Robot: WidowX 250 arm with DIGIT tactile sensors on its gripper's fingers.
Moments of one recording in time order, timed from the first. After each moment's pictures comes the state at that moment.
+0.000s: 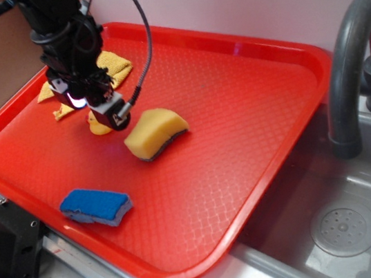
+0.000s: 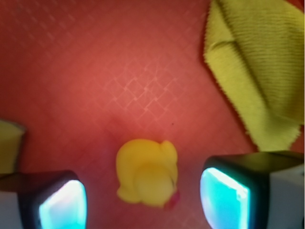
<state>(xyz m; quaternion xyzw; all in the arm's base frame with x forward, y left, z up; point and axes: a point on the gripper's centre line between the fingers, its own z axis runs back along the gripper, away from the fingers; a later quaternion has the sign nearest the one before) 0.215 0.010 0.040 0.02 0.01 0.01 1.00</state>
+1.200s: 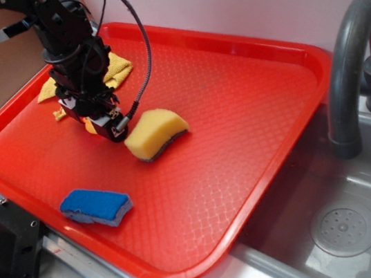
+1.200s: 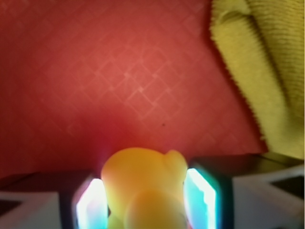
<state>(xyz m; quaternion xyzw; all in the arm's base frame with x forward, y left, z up) 0.210 0.020 0.023 0.07 0.02 0.00 1.00</state>
